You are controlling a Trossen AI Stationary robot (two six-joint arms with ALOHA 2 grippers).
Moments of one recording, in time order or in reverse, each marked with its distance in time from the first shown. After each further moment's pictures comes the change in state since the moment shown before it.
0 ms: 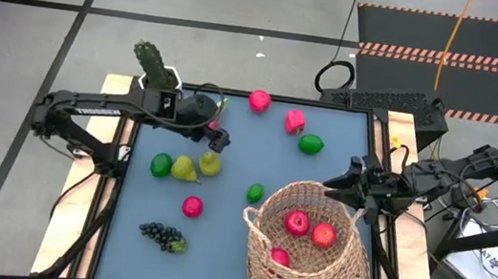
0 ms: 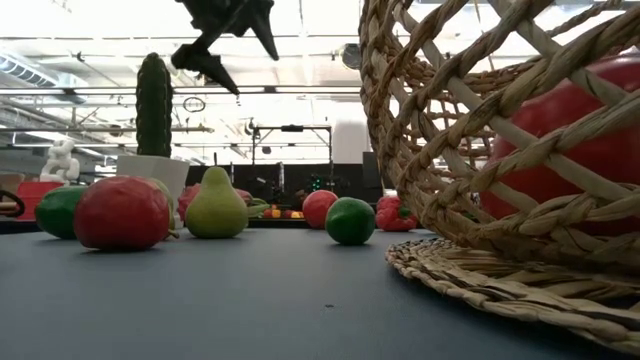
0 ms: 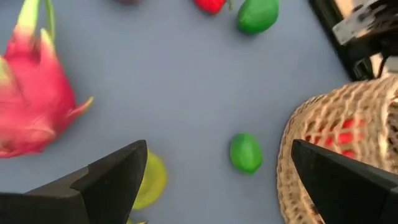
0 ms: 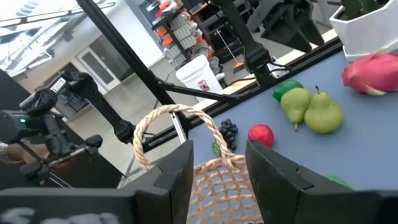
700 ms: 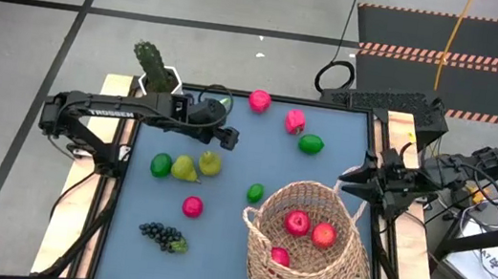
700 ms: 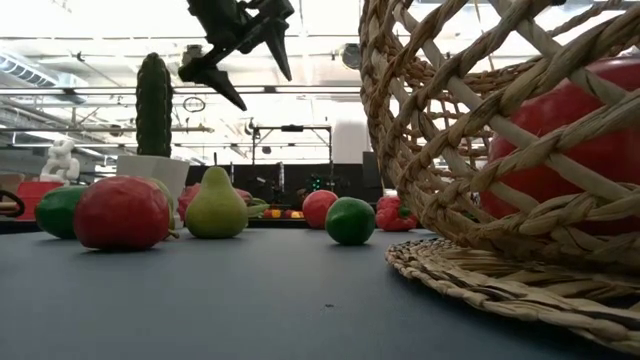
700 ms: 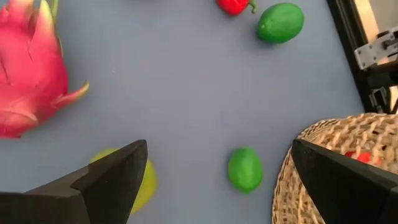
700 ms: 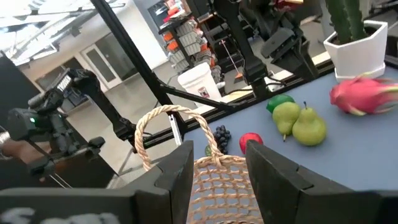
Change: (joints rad) left arm -0.005 0.079 0.000 0.040 -0.036 -0.153; right arm 0.000 -0.139 0.000 -0.109 -0.002 -0.109
